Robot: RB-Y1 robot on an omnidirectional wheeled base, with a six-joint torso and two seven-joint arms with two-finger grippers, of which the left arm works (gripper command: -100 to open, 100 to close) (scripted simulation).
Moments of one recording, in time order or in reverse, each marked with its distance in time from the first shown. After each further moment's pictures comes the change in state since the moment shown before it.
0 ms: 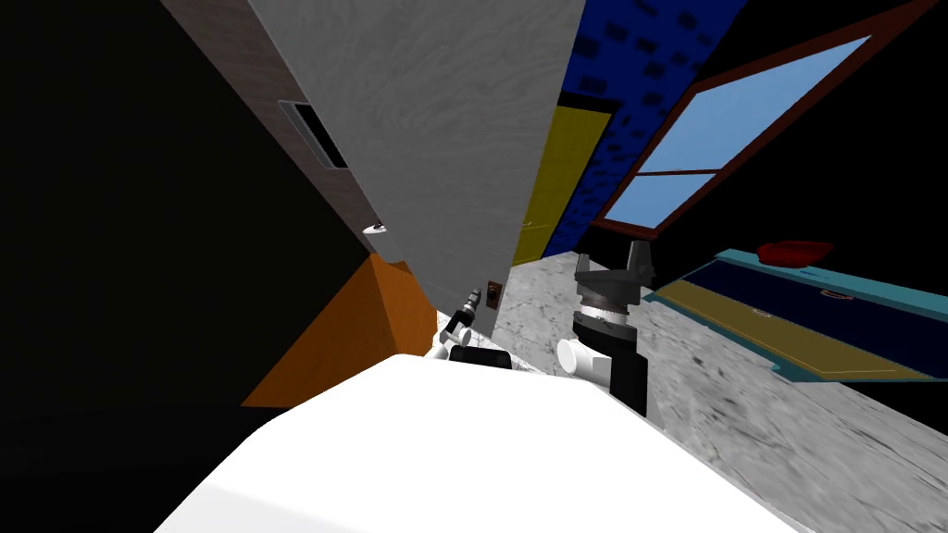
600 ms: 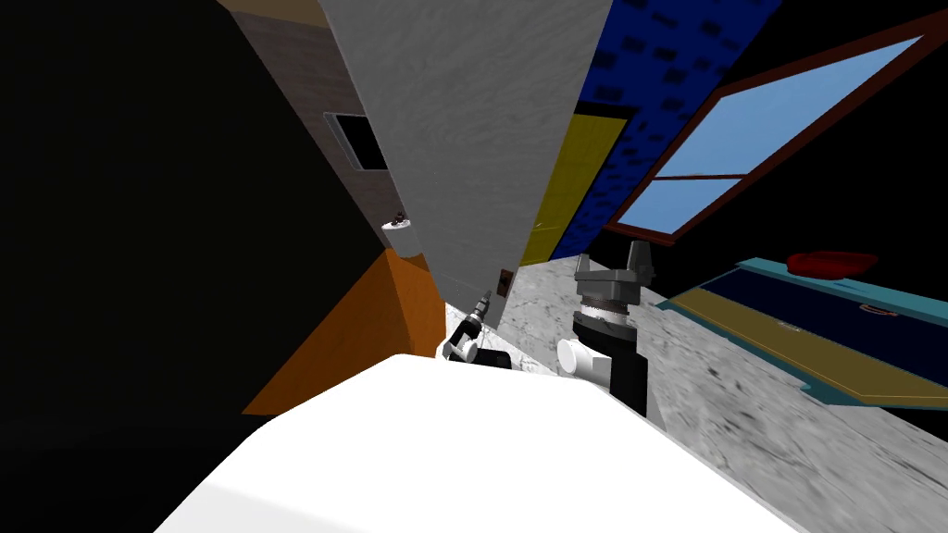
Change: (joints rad) arm 0.104 -0.018 -0.118 -0.080 0.005 -0.003 -0.054
